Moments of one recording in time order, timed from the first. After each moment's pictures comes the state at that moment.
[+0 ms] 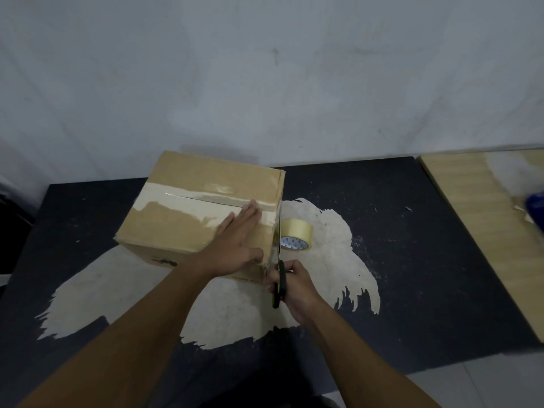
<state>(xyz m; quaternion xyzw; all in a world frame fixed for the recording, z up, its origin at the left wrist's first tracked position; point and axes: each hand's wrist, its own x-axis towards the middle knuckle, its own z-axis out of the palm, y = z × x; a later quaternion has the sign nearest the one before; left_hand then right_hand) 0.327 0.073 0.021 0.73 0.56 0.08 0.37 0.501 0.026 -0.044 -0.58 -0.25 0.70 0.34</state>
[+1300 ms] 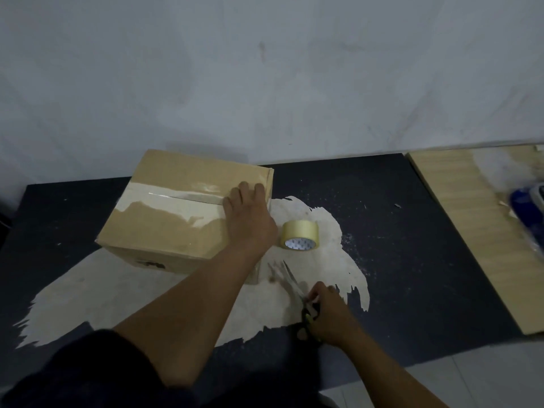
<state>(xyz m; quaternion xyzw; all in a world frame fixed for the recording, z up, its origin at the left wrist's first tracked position) 0.408 0.122 0.006 0.67 0.74 0.09 0.04 0.606 -0.009 -0.075 -0.68 -0.62 0.39 0.05</state>
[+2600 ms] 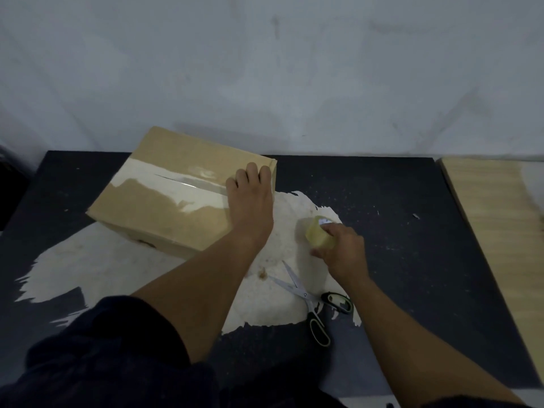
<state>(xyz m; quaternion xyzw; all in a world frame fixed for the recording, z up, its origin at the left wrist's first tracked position) 0.435 0.144 -0.005 0.63 0.76 0.01 -0.14 0.640 0.118 -0.056 -0.66 -0.68 0.26 0.18</state>
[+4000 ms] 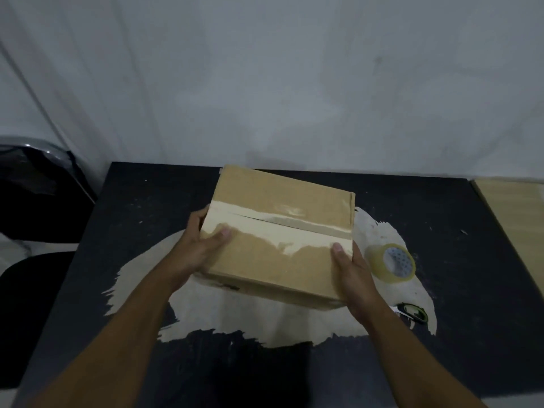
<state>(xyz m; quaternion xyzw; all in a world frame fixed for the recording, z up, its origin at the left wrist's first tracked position) 0.125 0.027 -0.003 0.34 0.64 0.38 0.57 0.442 0.039 -0.012 -0.65 -0.41 0.53 0.35</state>
